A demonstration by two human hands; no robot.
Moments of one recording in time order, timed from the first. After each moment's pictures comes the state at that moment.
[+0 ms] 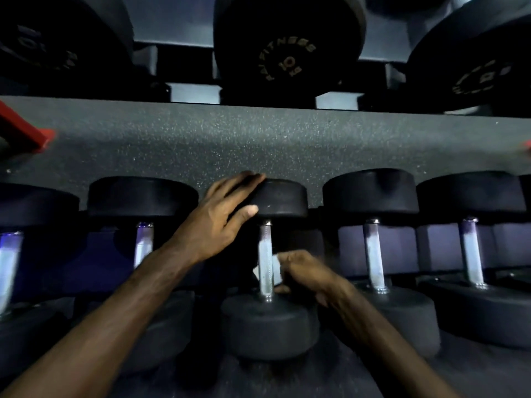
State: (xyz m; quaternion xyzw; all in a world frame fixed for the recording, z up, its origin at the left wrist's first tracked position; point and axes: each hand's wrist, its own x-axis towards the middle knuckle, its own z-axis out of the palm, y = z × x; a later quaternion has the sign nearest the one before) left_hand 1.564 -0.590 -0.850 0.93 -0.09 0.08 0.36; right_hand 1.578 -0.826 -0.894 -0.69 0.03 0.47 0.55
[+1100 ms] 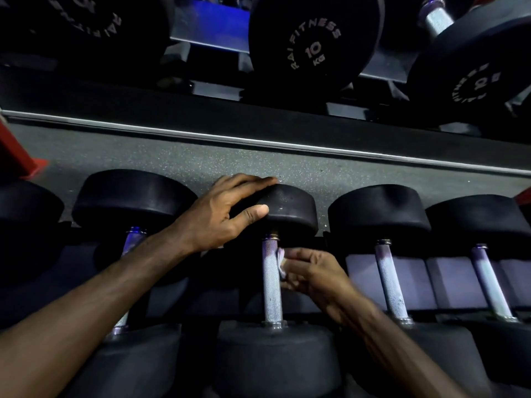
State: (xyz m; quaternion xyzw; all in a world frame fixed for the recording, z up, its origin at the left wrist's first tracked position) left_hand 1.580 -0.573 -0.866 0.91 -0.15 0.15 0.37; right_hand 1.587 -0.824 -0.904 -0.67 0.02 0.31 0.68
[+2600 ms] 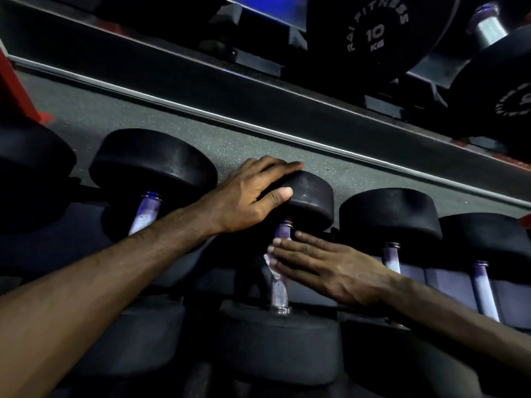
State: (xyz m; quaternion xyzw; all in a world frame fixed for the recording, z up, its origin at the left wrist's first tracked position) left_hand 1.583 -0.583 -0.878 0.91 -0.15 0.16 0.36; right_hand 1.607 -0.855 -0.861 -0.67 -0.72 -0.09 -0.16
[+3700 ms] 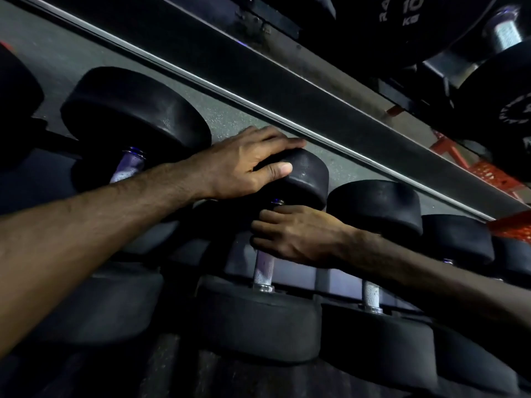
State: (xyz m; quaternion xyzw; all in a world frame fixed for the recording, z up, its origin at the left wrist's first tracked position) left_hand 1.588 -0.575 -0.877 0.91 -0.16 0.15 0.36; right_hand 1.609 -0.791 -0.852 -0.61 -0.76 -0.06 -0.21
